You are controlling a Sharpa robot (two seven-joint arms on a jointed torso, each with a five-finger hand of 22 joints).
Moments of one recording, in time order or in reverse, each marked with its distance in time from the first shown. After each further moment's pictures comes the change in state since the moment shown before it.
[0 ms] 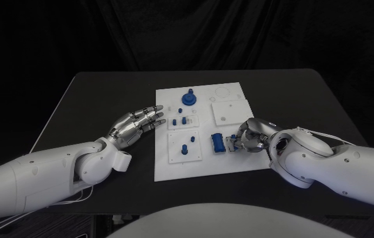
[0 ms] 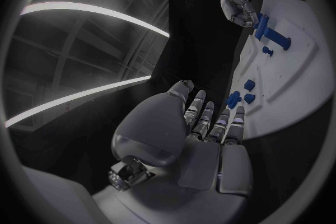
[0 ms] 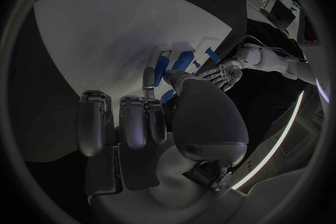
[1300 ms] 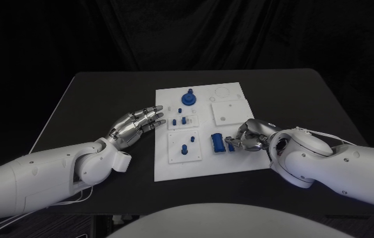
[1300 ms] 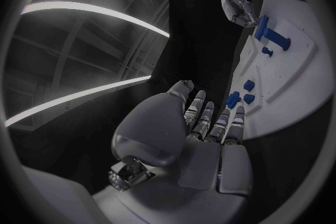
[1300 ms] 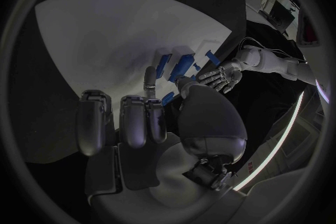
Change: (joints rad) left arm -0.002 -0.002 0.000 0.001 0.000 0.005 0.000; left_hand 0.000 0.000 0.000 0.000 0.000 0.000 0.000 0.000 0.000 0.000 0.000 0.000 0.000 0.000 0.000 0.000 0.000 0.000 0.000 0.000 0.000 -0.002; right arm 0.000 -0.009 0.000 0.002 0.002 0.012 0.007; right_hand -0.222 0.049 -0.174 0.027 -0.243 0.007 0.007 -0.014 -0.008 0.000 0.000 0.000 0.000 0.000 0.000 -0.008 0.000 0.000 0.000 0.000 -0.013 0.000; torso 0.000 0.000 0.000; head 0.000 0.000
